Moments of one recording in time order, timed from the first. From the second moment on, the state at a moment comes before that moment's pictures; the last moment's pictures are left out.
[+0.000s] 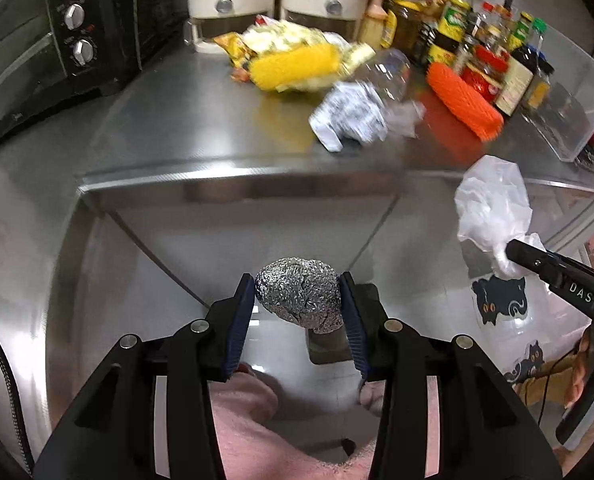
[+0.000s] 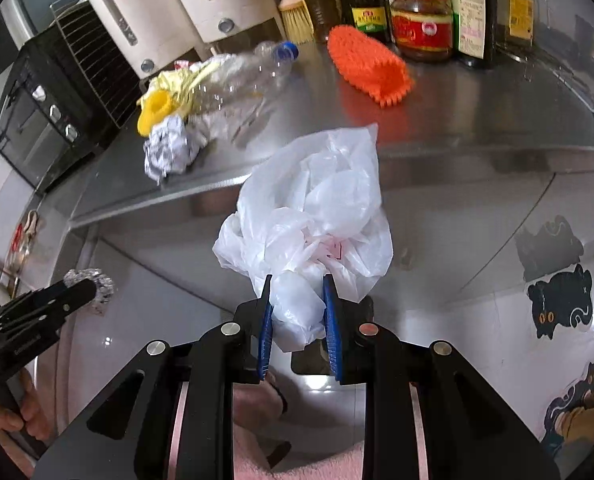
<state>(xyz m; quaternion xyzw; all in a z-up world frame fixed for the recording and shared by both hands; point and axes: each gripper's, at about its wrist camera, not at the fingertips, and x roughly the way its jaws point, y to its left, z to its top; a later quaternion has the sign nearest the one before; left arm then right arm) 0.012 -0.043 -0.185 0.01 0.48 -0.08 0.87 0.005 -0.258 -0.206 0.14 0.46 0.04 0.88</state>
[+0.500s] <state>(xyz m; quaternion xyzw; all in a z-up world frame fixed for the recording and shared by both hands) 0.018 -0.091 -0.324 0.01 0.55 -0.12 0.83 0.014 -0.254 -0.318 0.14 0.52 0.05 0.84</state>
